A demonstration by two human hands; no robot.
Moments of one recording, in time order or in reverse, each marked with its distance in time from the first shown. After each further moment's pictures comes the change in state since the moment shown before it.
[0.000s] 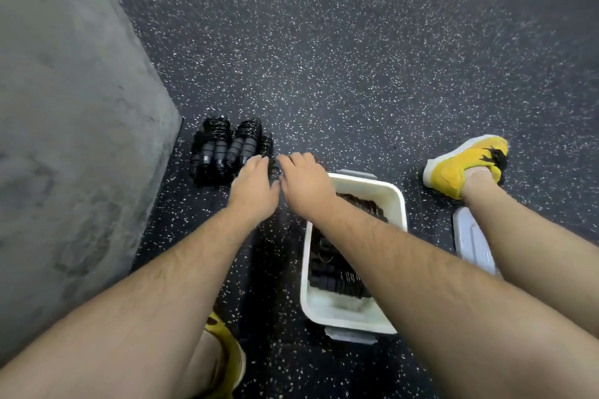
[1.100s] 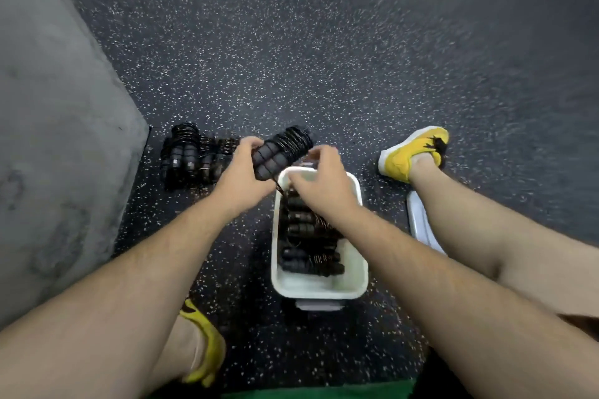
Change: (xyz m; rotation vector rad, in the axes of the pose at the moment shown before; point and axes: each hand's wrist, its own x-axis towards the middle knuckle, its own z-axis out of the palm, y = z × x) left_hand -0.039 0.055 -0.036 -0.527 -0.082 0.093; right_hand -0.086 0.029 -0.083 0.557 0.167 0.512
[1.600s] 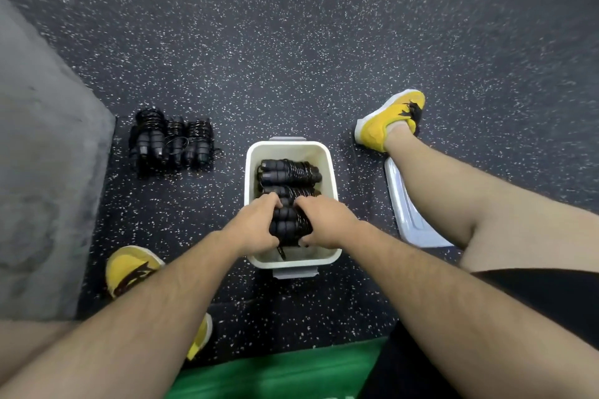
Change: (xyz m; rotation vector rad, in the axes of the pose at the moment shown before) left_hand -0.071 -0.023 0.090 0.563 -0.506 0.052; right_hand -0.070 0.113 -0.003 -0.586 -0.520 -0.221
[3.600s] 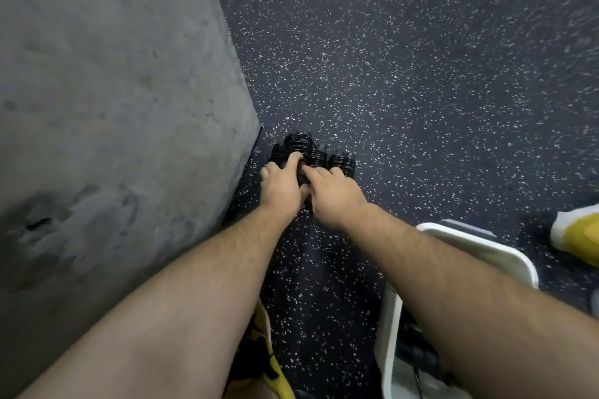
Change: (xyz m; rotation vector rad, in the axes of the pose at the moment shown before) left_hand 0.090 -0.225 -0.134 -0.104 0.558 -0.611; right_hand 0.287 -0.183 -0.032 -0.030 0.092 -0.252
